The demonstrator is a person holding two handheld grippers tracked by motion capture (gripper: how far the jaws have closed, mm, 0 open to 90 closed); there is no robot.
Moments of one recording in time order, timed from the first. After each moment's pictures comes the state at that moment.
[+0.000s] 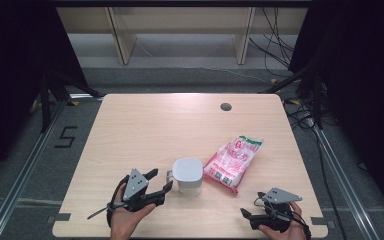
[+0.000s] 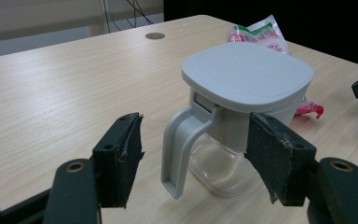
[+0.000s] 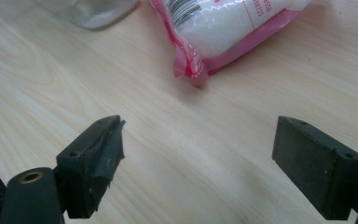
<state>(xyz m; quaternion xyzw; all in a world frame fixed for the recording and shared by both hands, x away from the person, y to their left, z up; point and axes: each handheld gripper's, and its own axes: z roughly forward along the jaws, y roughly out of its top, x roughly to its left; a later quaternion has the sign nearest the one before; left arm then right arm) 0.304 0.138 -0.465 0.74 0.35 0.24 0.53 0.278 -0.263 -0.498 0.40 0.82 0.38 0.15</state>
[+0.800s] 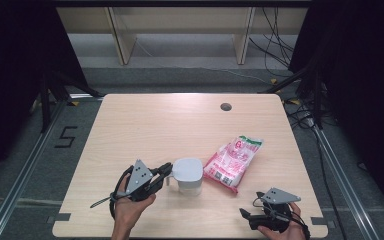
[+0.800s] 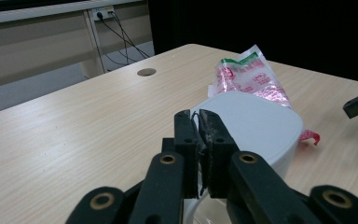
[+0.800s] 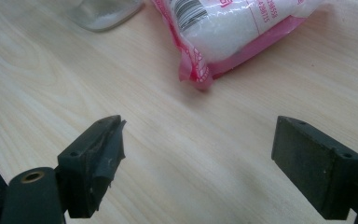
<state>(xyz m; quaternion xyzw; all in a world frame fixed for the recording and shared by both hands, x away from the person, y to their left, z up) 0.321 0.125 -0.446 0.73 0.30 0.27 0.55 0.278 -0.260 -0.497 0.39 0.83 0.38 0.15</state>
